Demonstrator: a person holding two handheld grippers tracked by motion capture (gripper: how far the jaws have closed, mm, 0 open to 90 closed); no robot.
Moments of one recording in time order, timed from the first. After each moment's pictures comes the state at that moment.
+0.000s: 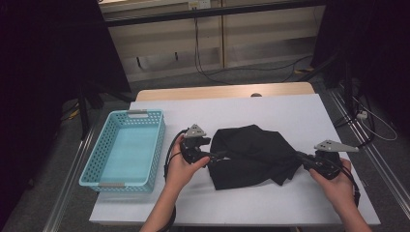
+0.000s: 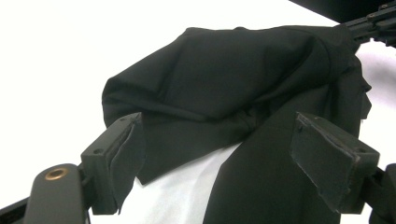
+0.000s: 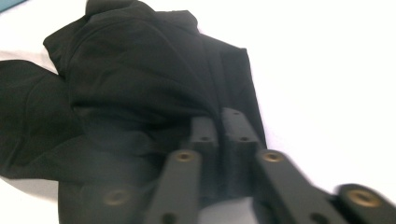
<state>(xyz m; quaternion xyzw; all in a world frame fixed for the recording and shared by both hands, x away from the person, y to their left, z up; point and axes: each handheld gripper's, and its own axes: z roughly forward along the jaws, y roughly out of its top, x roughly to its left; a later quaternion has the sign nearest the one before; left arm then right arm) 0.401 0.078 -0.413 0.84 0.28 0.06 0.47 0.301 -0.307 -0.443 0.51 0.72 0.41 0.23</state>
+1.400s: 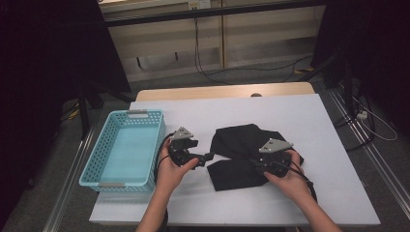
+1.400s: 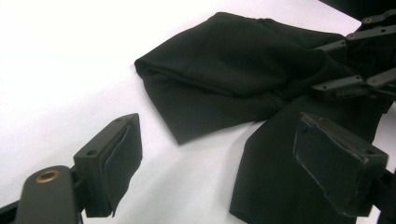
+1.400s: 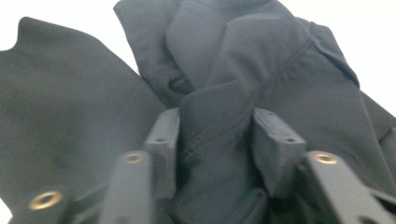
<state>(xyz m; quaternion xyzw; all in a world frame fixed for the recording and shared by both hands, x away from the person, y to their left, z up) 0.398 0.110 -0.418 0.83 0.33 0.06 0.46 0.336 -0.195 -0.449 0.40 0.82 0.35 0.23</state>
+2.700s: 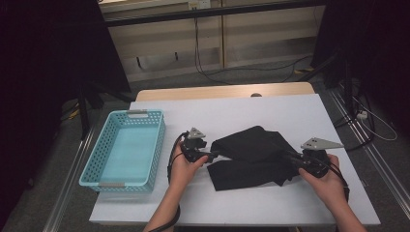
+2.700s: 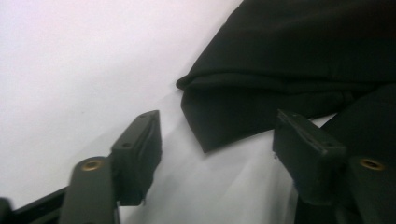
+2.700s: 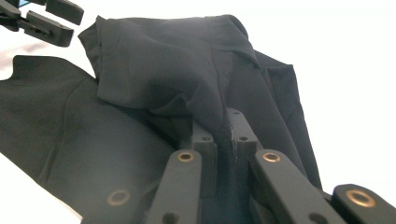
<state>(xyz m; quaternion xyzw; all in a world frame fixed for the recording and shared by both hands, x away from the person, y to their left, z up) 0.424 0.080 -0.457 0.85 0.33 0.09 0.41 0.310 -0.280 -0.436 0.48 0.75 0.41 0.21</state>
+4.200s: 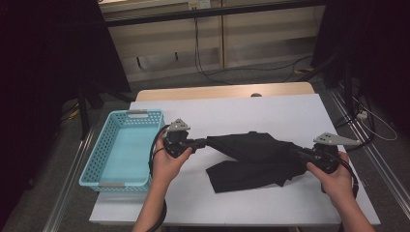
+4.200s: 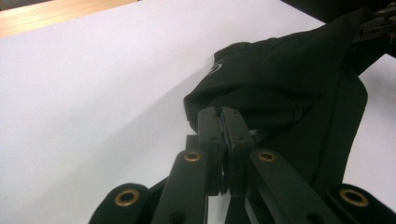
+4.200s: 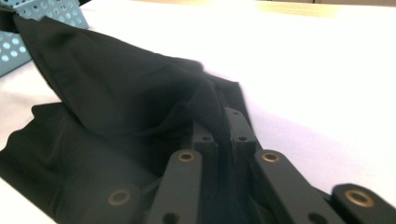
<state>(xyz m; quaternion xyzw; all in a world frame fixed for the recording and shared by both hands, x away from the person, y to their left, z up) 0.401 0.117 -0.382 0.83 0.31 0.06 0.46 0.310 -0.302 -0.423 0.50 0.71 0.47 0.20</state>
